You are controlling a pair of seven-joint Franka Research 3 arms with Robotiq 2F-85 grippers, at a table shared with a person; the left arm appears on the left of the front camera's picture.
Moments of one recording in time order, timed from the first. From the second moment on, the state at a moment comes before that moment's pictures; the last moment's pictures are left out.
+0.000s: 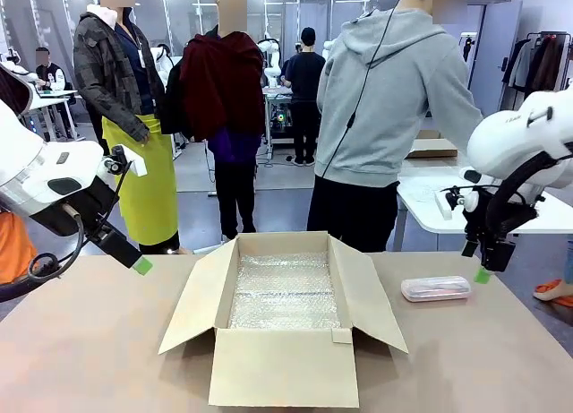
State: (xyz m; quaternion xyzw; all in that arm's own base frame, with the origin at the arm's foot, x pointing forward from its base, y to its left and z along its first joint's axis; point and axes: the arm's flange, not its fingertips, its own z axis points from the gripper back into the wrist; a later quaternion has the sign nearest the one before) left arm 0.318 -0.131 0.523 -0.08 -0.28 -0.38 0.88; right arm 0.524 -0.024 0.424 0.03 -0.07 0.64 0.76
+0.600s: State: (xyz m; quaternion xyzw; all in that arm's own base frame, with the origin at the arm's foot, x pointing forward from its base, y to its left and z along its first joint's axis) left arm 0.318 -0.131 0.523 -0.08 -0.28 -0.38 0.88; right arm 0.575 -0.014 0.370 0.01 -0.08 0.67 0.74
